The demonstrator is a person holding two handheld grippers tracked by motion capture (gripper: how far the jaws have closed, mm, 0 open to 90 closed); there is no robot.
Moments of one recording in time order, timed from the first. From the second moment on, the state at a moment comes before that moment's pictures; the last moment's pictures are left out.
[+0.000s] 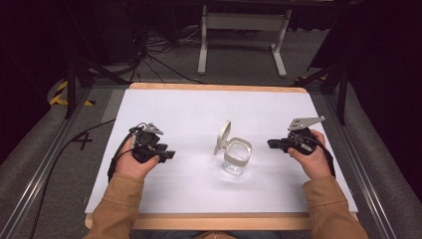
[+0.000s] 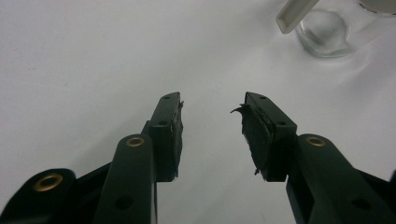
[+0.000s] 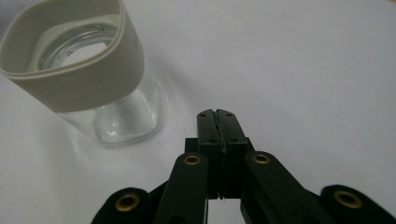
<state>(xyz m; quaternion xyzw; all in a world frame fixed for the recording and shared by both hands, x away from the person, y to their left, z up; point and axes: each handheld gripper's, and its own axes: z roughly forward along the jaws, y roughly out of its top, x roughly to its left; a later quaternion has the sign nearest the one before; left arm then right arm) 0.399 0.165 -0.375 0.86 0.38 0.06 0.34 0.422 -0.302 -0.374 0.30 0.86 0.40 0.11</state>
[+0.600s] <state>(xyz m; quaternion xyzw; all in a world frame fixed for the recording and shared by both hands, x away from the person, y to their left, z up) 0.391 0.164 -0.366 0.82 0.40 0.08 0.40 0.417 -0.298 -0.377 0.30 0.85 0.42 0.09</state>
